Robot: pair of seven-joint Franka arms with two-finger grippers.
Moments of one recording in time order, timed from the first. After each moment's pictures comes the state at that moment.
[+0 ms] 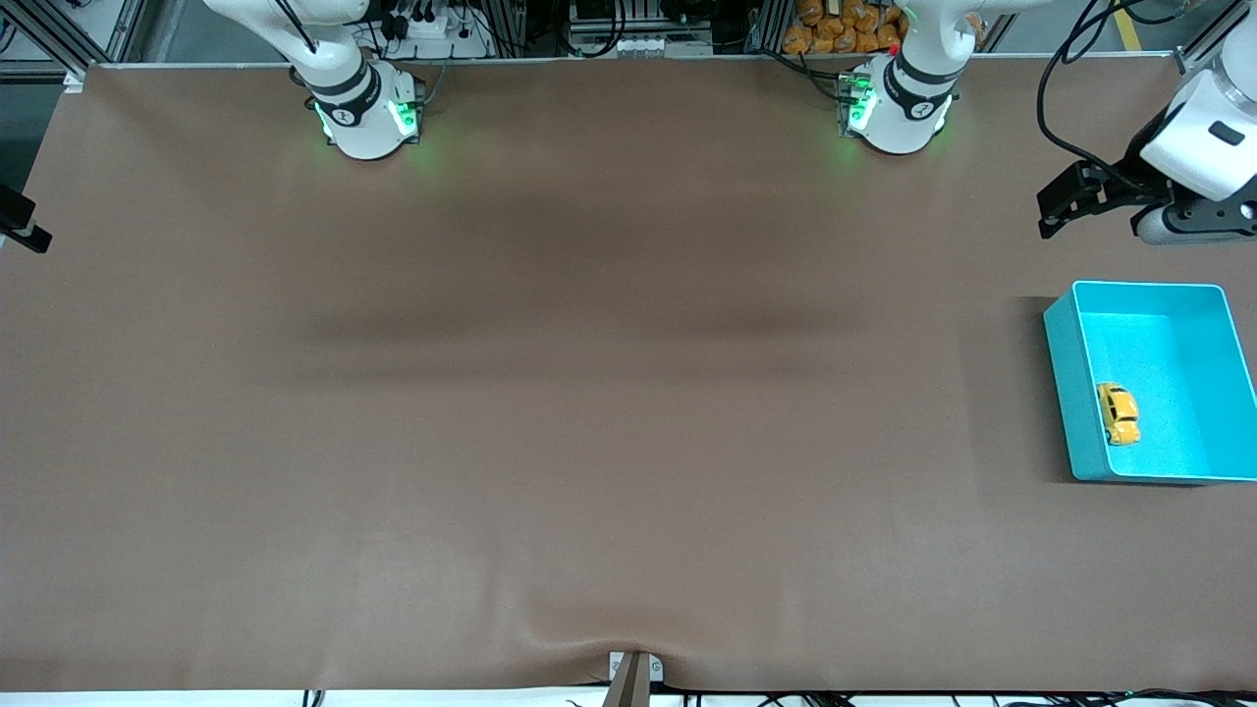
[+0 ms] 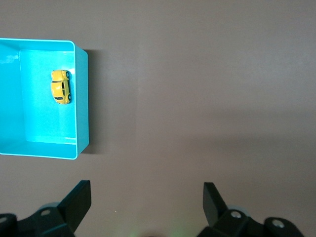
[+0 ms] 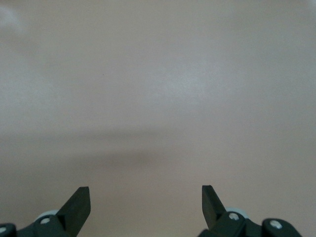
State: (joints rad) left arm -0.01 -0.11 -0.11 -1.66 0.03 1.55 -0.12; right arm -0.08 0.01 -0.07 -1.42 0.00 1.48 -0.13
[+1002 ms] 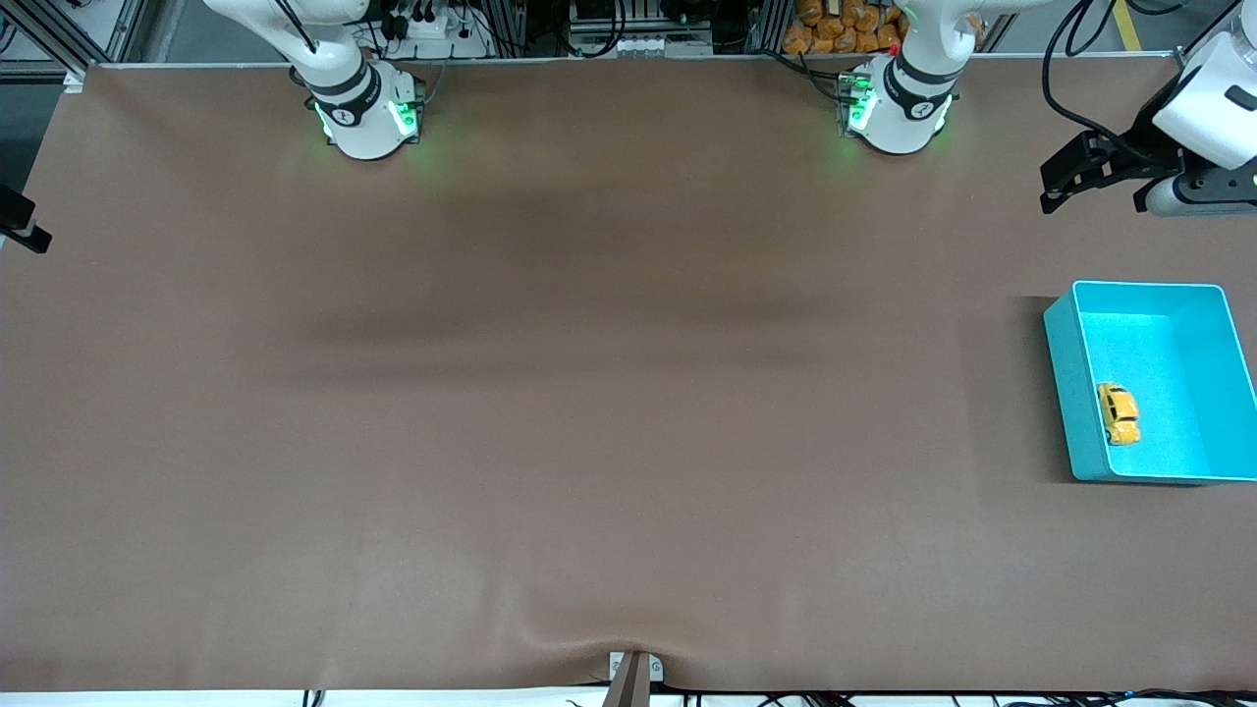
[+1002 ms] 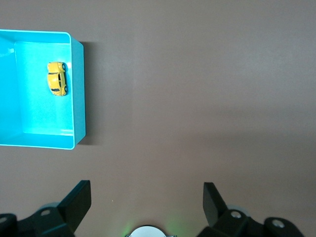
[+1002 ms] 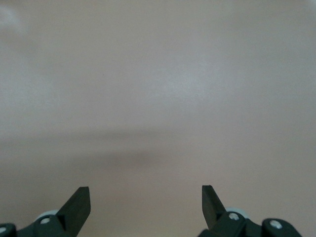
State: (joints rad) left arm -0.01 -0.11 -0.11 -1.63 0.01 1.48 -0.12; right arm -0.08 0.01 -0.07 -1.42 0.00 1.48 -0.13
